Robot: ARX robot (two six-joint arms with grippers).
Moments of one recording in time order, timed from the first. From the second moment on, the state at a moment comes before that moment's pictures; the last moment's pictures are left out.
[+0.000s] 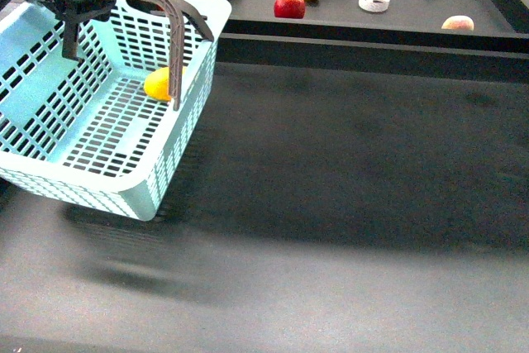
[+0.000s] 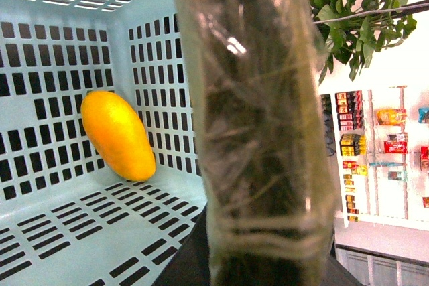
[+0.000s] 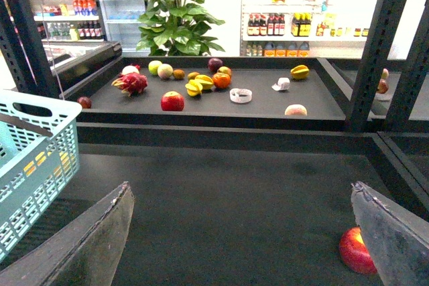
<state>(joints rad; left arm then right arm) -0.14 2.18 1.36 0.43 -0.38 -1.34 0.00 0.00 0.01 0.00 0.00 0.00</state>
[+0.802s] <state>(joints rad) -0.09 2.23 1.36 0.37 -0.39 -1.40 0.00 0.00 0.01 0.00 0.00 0.00</state>
